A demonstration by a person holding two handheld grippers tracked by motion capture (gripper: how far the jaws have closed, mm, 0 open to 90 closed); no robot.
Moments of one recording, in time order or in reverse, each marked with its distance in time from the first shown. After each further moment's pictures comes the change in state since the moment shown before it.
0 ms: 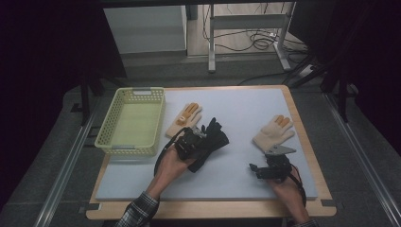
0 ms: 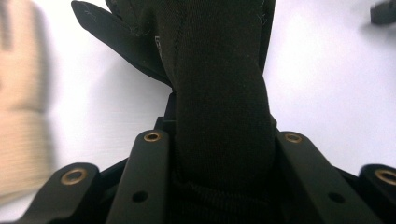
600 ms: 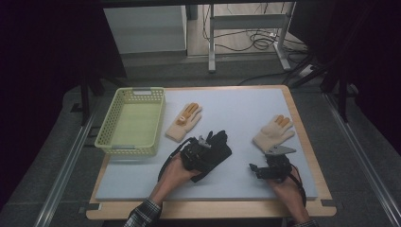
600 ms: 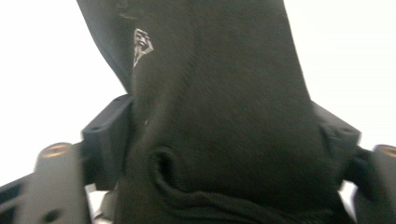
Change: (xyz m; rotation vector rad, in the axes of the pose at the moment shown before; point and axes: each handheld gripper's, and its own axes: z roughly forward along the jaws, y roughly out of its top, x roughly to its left) left arm -0.021 -0.025 0.043 0.041 -0.060 0.045; right arm 0.000 0.000 0.000 0.001 0.000 0.001
